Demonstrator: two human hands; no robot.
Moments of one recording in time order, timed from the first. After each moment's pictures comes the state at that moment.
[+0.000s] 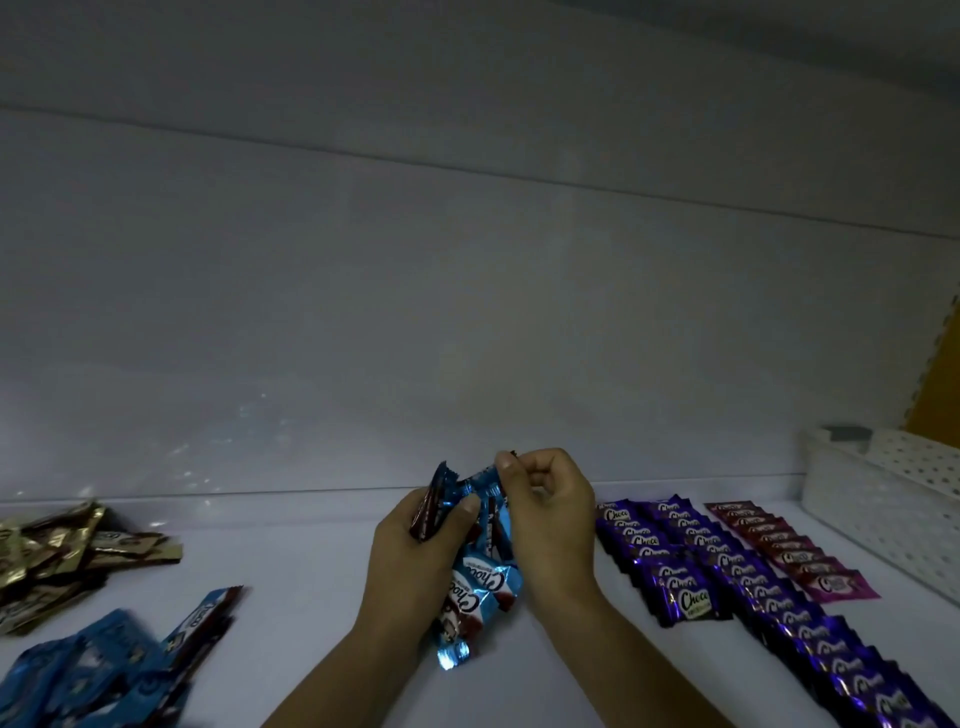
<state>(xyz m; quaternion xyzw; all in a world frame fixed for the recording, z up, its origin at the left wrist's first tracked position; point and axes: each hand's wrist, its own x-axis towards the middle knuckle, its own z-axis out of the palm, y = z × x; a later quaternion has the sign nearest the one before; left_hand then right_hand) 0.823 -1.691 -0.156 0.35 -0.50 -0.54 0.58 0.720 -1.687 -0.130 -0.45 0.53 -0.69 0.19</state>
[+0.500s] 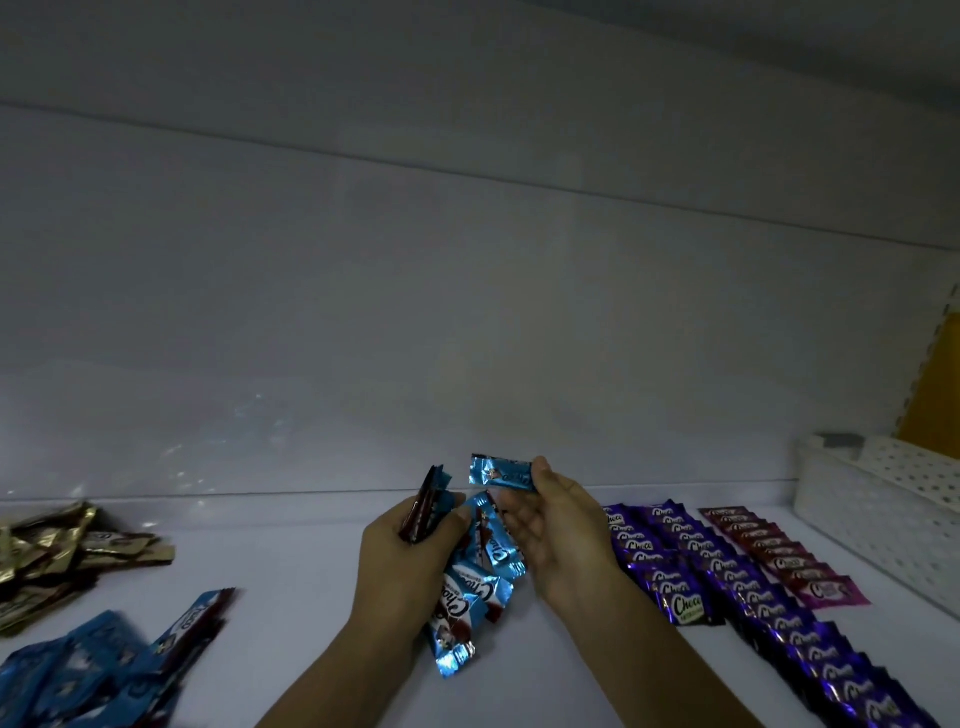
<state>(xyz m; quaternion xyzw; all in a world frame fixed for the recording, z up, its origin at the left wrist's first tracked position) 0.824 -1.690 -0.155 0.34 -0.46 -0.56 0.60 0.701 -1.688 -0.120 -0.22 0.43 -0.71 0.51</state>
